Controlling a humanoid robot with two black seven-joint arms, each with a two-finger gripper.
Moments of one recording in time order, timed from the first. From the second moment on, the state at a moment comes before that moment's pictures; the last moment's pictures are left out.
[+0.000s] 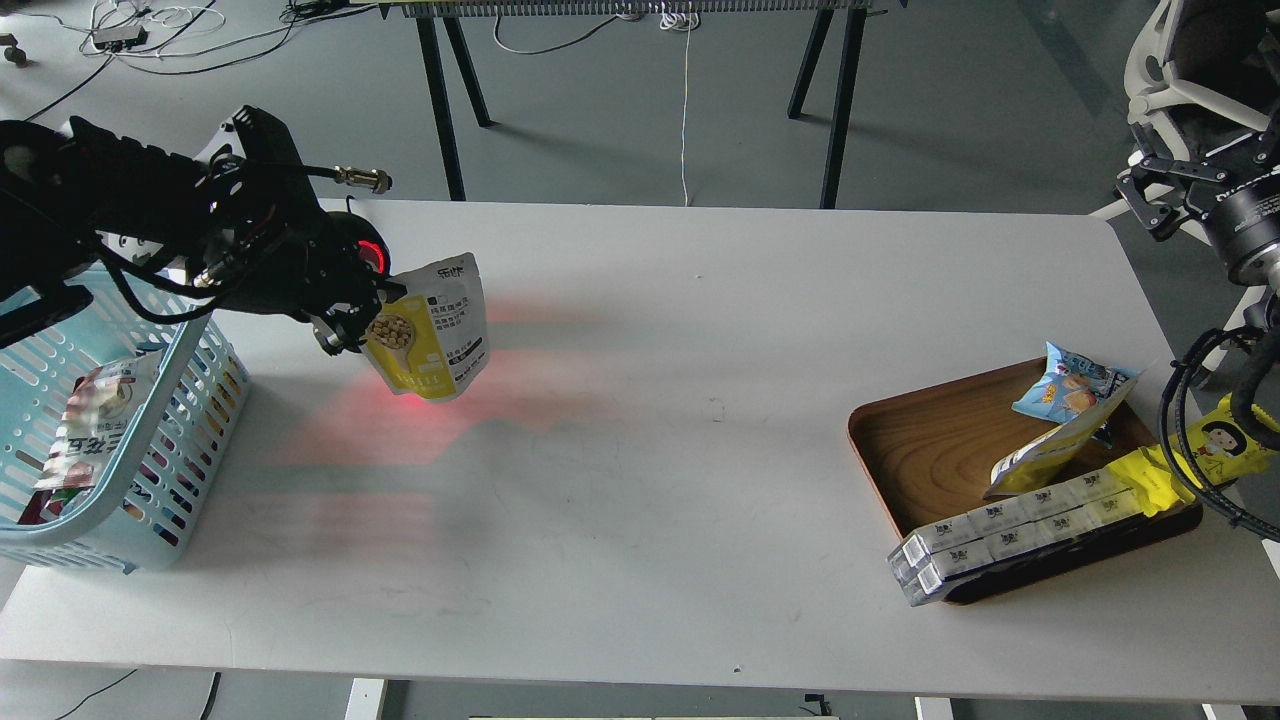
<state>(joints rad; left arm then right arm) -1.31 0.90 -0.05 -1.43 2.18 -0.45 -0.49 0.88 -0.81 0.15 0.92 0.74 0.49 0.49</state>
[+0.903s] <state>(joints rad) -1.36 0.92 -0.06 -1.39 2.18 -0.45 -0.49 0.86 -0.82 0.15 0.93 0.74 0.49 0.49</state>
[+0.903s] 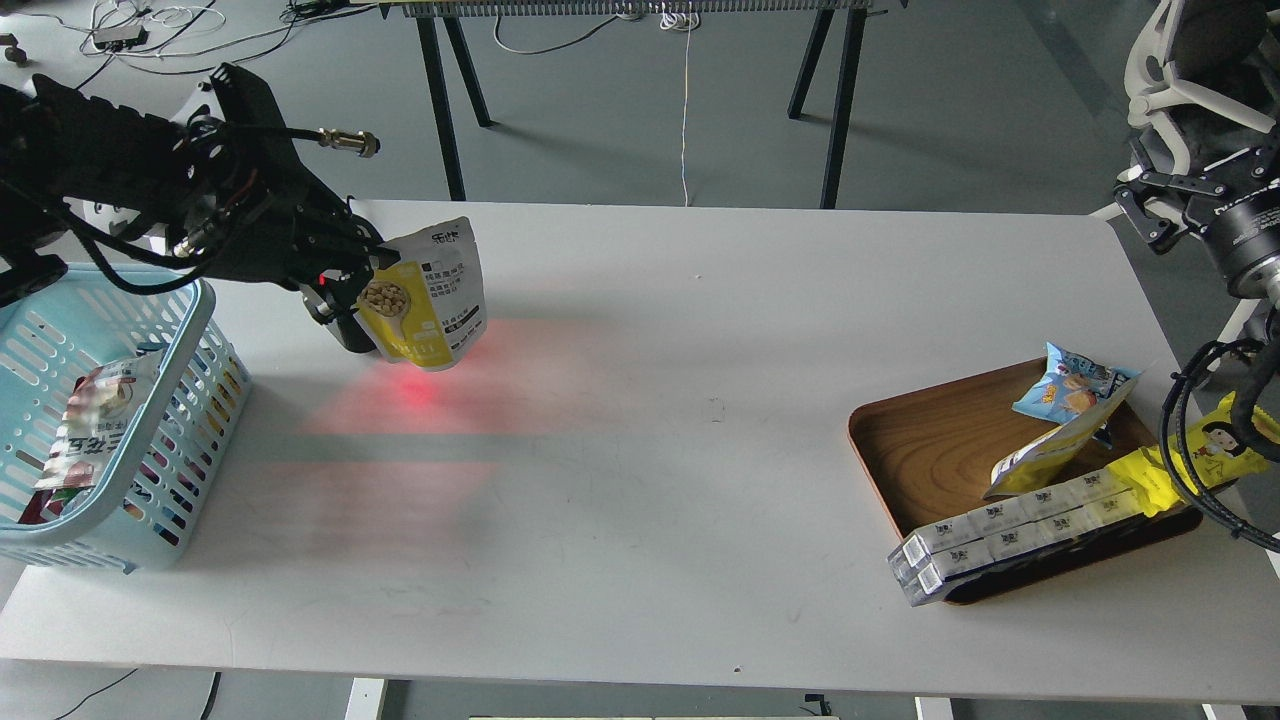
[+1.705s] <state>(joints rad) -1.31 0.92 -0.07 -1.37 2.18 -0.45 -0.49 0.86 -0.82 0.15 0.92 0.74 0.49 0.49</state>
